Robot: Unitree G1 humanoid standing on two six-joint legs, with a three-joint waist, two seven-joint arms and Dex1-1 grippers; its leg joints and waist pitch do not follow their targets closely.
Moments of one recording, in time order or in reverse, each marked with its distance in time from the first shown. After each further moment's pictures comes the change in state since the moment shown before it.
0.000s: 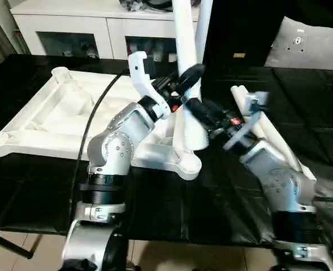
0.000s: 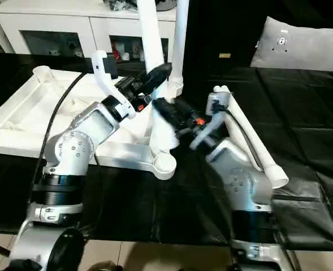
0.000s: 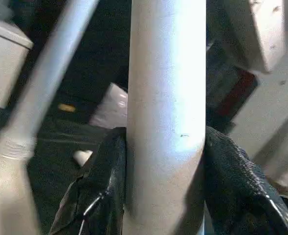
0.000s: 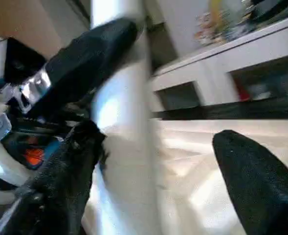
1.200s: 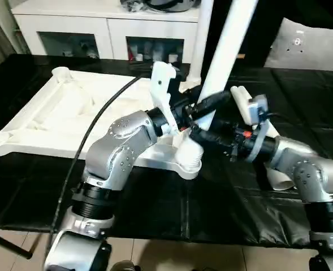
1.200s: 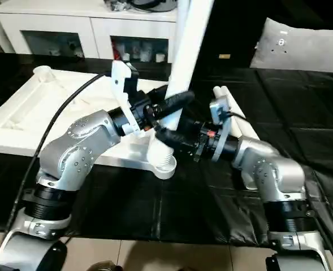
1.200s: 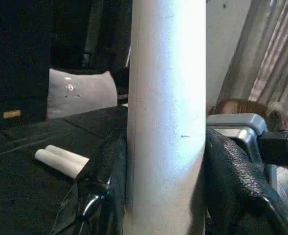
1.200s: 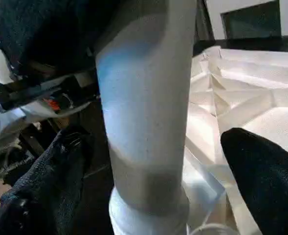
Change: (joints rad) left arm 0.083 0.104 -0.260 -0.171 0.094 -0.016 -0.214; right arm -0.071 -0.253 0.160 0.105 0.020 0.160 0.394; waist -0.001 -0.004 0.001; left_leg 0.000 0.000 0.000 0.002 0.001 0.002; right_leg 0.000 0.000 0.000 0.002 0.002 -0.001
